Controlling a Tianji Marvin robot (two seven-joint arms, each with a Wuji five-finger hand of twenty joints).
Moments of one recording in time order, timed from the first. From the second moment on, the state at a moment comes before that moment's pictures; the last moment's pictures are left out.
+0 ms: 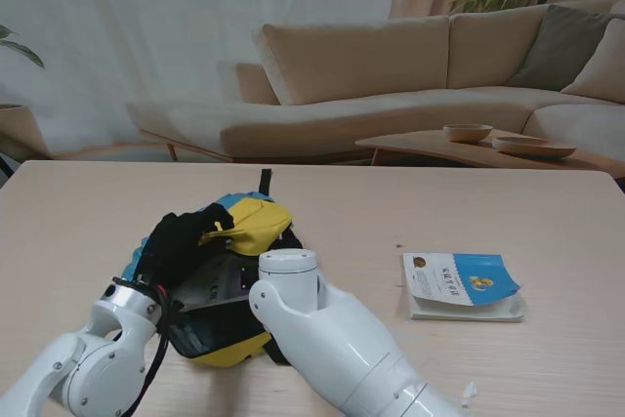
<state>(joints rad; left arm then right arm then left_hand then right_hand) 1.87 -1.10 -1.39 -2.03 0.79 -0.02 0.10 -1.23 -1.63 0.82 -1.35 0.80 0.61 -0.96 1.22 -0.28 0.19 -0.10 0.43 0.07 1.02 0.84 0.83 0.24 0.88 0.87 0.67 0.40 1.03 0.86 0.26 0.47 1.26 0.83 0.75 -0.93 1.25 -0.28 1.03 0.08 0.80 0.39 1.22 0.22 0.69 0.36 1.21 0.28 0.75 0.35 0.98 0.41 1.45 0.16</state>
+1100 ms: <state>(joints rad) 1.89 -1.10 -1.39 -2.04 0.78 -0.03 0.11 -1.17 -1.71 0.77 -1.22 0.81 0.53 -1.05 1.22 -0.28 0.19 -0.10 0.43 0.08 1.02 0.84 0.83 0.24 0.88 0.87 0.67 0.40 1.03 0.86 0.26 0.47 1.26 0.83 0.75 -0.91 1.25 -0.28 1.02 0.09 0.82 0.18 1.22 0.22 0.53 0.25 1.22 0.25 0.52 0.25 0.96 0.40 1.38 0.07</state>
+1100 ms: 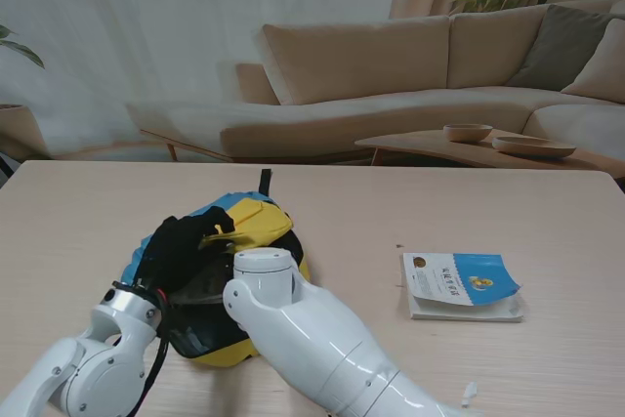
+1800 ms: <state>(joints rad) 1.89 -1.10 -1.40 -2.04 0.78 -0.03 0.11 -1.18 -1.71 0.77 -1.21 0.56 0.60 -0.88 1.22 -0.28 0.19 -0.10 0.43 0.08 1.02 0.85 0.83 0.24 0.88 0.87 0.67 0.40 1.03 0.86 0.26 0.47 1.26 0.83 0.72 -0.90 1.27 -0.21 0.91 0.09 0.67 0.19 1.00 0.20 0.51 0.27 1.11 0.22 0.35 0.19 0.88 0.37 1.25 0.01</state>
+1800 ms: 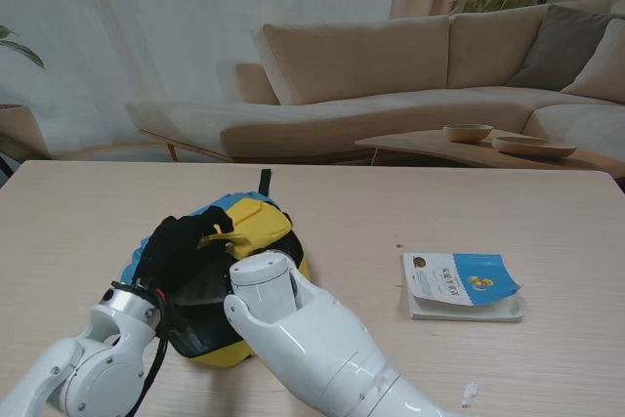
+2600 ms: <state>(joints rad) 1.89 -1.10 -1.41 -2.04 0.78 -0.05 0.11 -1.23 -1.64 0.80 -1.31 0.29 0.68 -0.77 1.22 -0.28 0.19 -0.10 0.43 0.08 1.02 0.85 0.83 0.24 0.88 0.87 0.67 0.40 1.03 0.86 0.26 0.47 1.26 0.83 0.61 -0.99 1.29 -0.16 0.75 0.22 0.49 0.19 0.74 0.31 0.54 0.29 0.97 0.28 0.16 0.14 0.77 0.39 1.03 -0.01</state>
